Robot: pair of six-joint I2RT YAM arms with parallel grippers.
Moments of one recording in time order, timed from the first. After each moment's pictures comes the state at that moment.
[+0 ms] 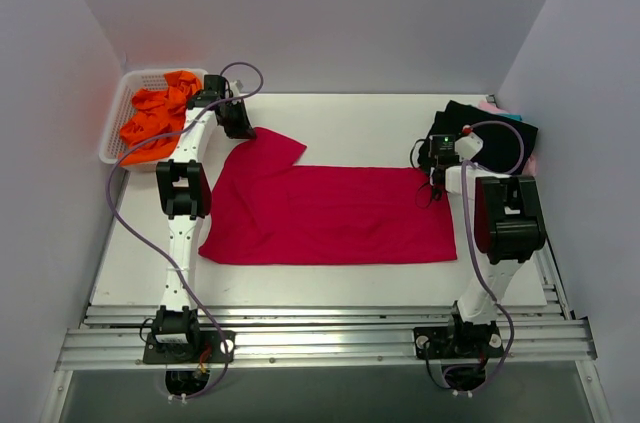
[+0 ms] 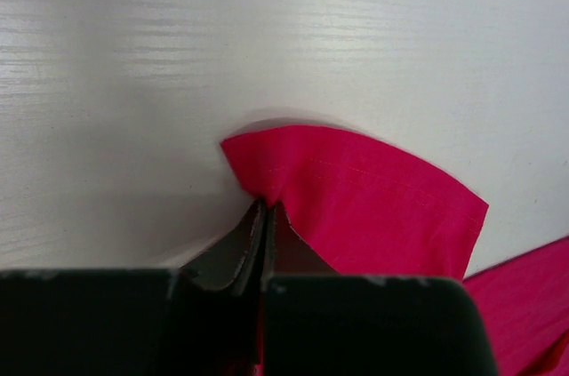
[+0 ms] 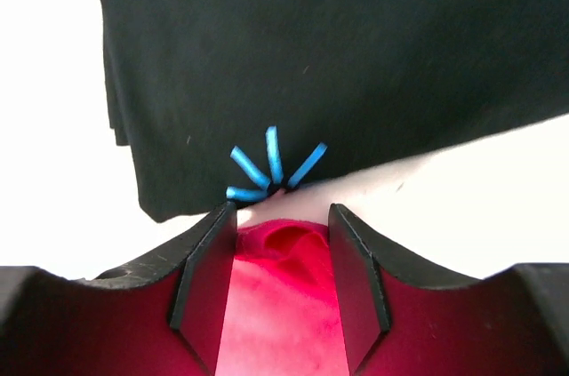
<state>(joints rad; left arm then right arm) -0.07 2.77 2.65 -0.86 0.38 -0.30 0.04 1.87 0.99 0.08 0.39 0.72</state>
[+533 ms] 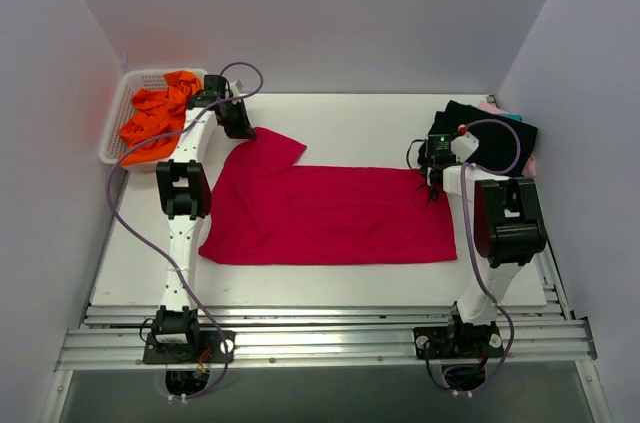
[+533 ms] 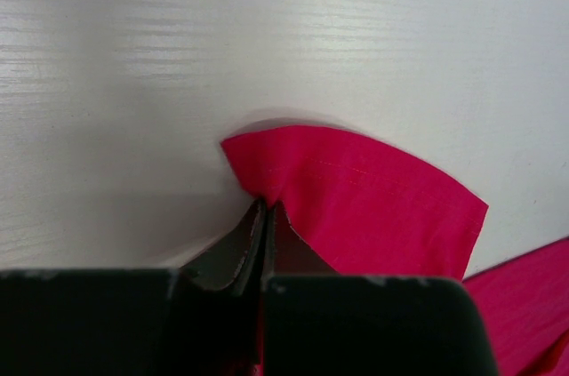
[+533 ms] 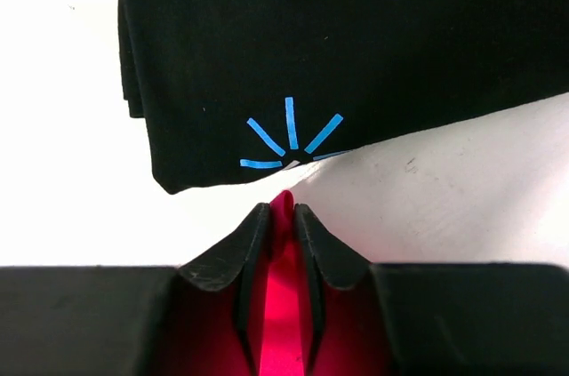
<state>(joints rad) -0.07 2.77 2.65 -0.86 0.38 -0.31 0.07 1.84 0.99 0.03 0.39 0.72</state>
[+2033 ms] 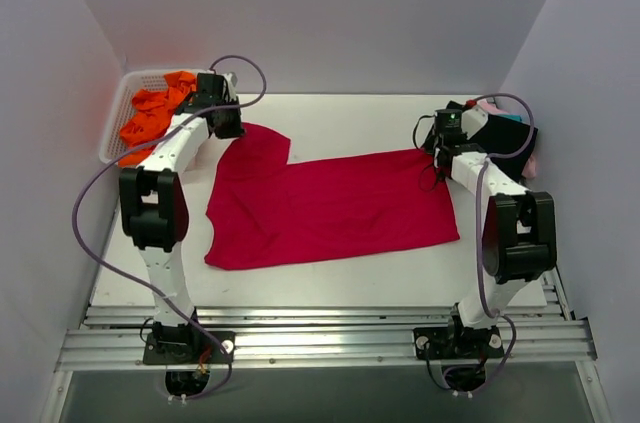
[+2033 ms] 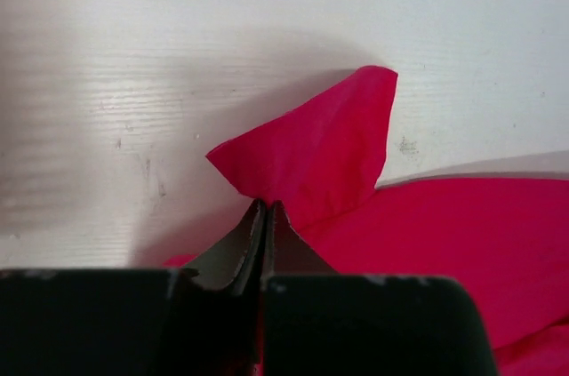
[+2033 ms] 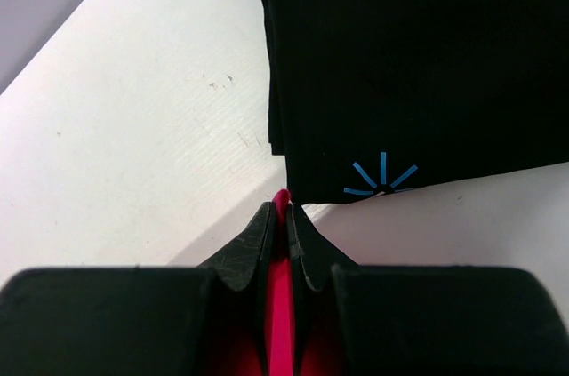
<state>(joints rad) -0.14 2.11 1.85 -0.57 0.12 -0.26 0.07 1.72 1.14 -0.09 0.34 0.70</state>
